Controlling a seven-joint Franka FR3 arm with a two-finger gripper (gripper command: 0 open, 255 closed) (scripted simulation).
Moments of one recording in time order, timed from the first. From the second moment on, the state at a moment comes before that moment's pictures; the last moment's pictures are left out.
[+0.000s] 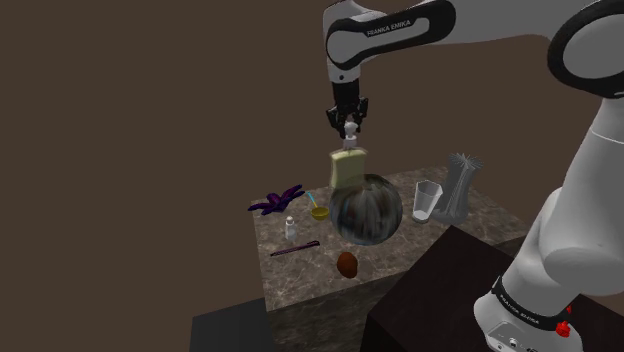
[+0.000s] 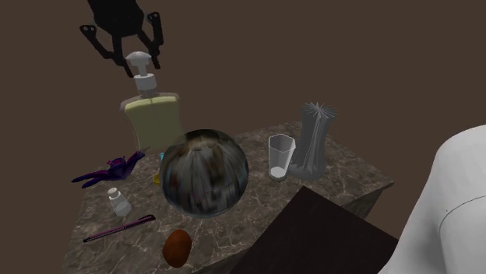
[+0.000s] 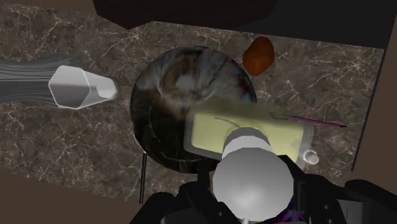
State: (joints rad) arm 0.16 0.09 -0.09 -1.72 -0.11 1.70 0.29
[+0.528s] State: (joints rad) arm 0.26 0.20 -0.02 -1.56 -0.09 1.64 0.46
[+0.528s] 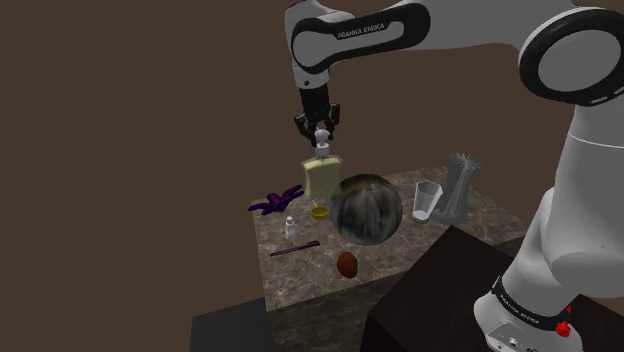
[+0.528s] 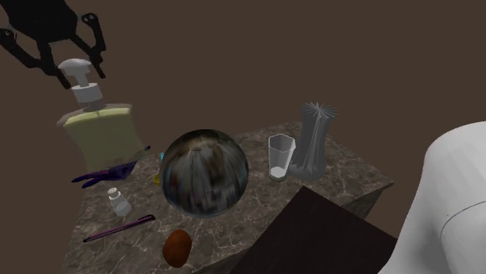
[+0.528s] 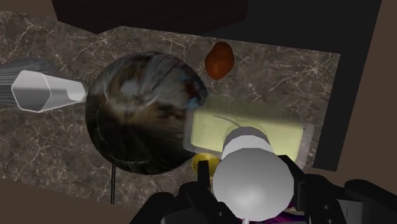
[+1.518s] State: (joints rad) arm 0.46 0.69 0.06 -0.81 -0.10 1.36 0.70
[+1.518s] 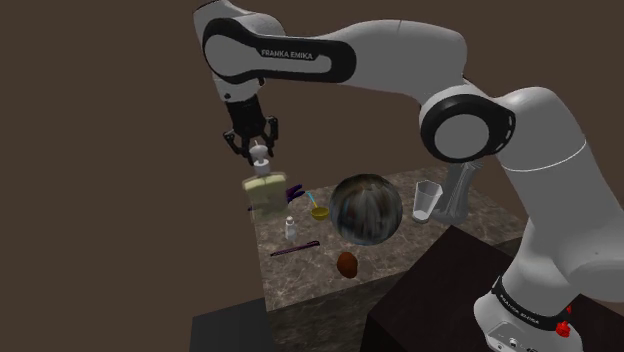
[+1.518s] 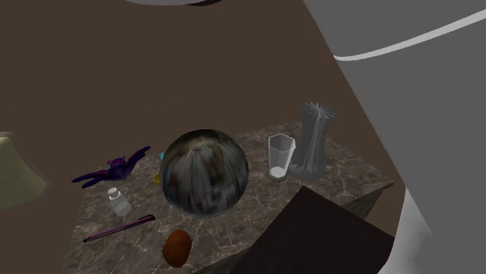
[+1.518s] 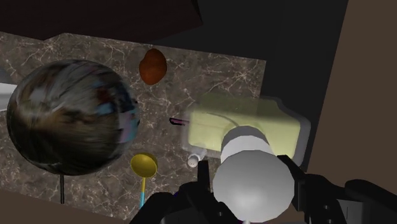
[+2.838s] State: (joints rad) arm 0.45 0.64 0.07 -1.17 -0.10 1.65 0.72
